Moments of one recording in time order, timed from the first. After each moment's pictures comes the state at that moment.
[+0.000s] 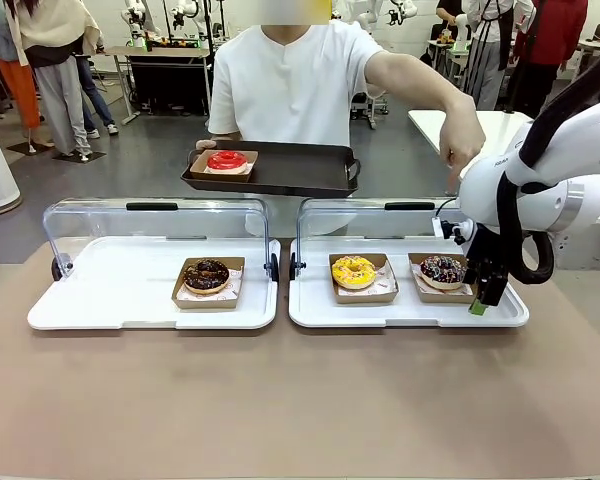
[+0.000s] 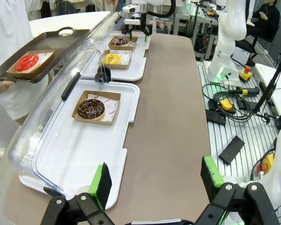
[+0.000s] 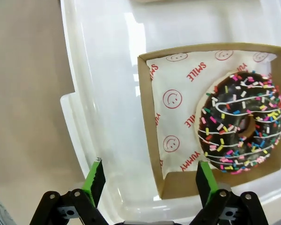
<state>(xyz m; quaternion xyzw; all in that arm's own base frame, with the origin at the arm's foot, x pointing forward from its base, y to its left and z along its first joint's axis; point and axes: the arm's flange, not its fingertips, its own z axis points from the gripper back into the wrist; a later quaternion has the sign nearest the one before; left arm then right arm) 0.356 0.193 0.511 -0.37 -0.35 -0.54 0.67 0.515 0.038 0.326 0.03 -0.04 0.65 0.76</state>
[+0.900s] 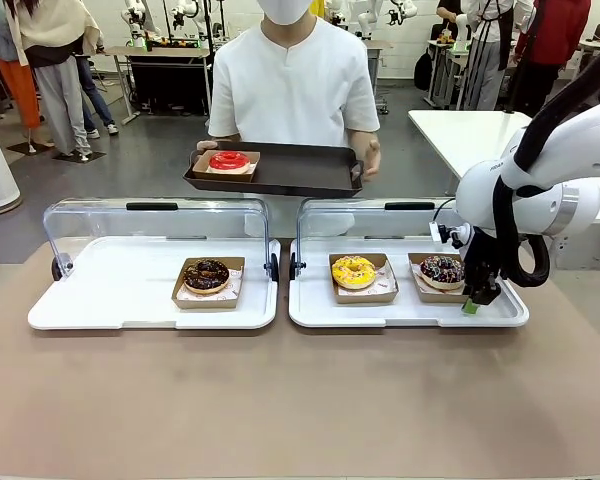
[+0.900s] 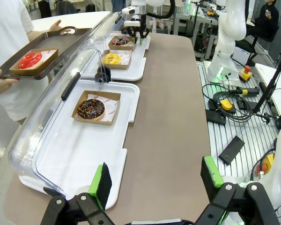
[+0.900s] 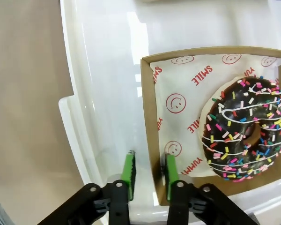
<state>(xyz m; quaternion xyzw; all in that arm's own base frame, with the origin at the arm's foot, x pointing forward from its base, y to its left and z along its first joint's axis) 0.356 0.193 0.511 -0.37 -0.35 -0.54 0.67 0.517 0.040 0.320 0.03 -0.03 0.65 0.76</state>
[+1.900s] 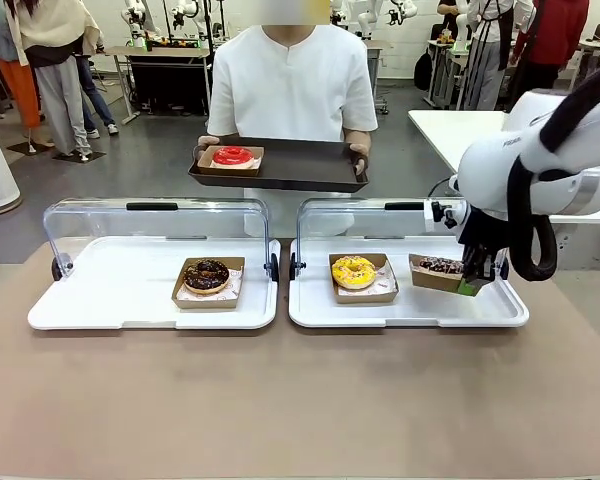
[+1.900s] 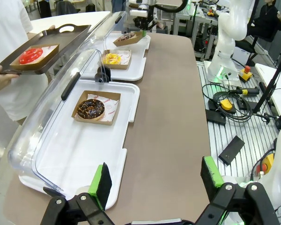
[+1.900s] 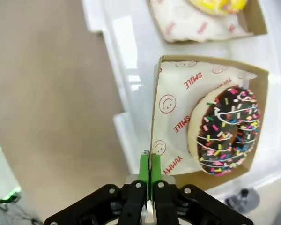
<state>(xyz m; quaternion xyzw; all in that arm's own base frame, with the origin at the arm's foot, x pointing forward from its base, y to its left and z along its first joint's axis) 0.356 0.193 0.511 -0.37 -0.35 -0.54 0.67 0.464 0.079 0.393 0.01 -0.05 0.63 0.78</state>
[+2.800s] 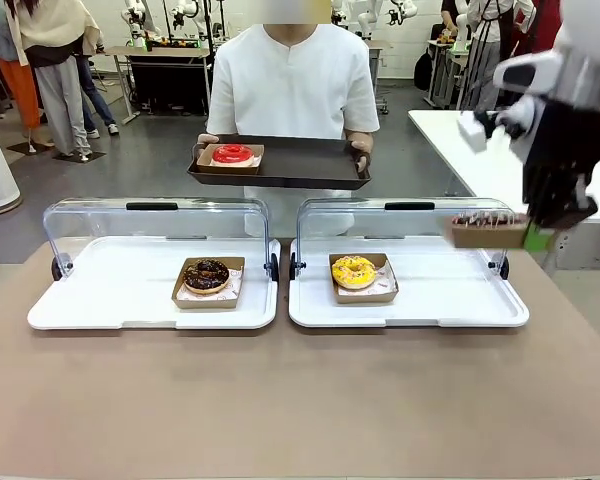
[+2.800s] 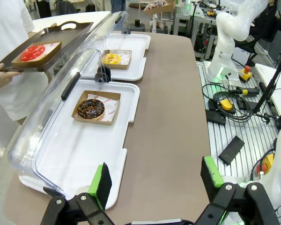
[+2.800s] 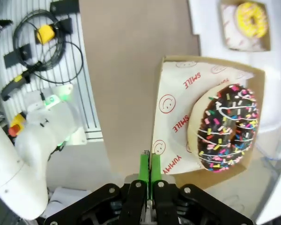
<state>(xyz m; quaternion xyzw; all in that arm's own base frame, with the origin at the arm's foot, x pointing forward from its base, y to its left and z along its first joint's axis) 0.356 0.193 0.511 -0.37 -0.35 -0.54 0.67 0.325 0.104 0.597 -0.03 -0.01 0.67 0.74</state>
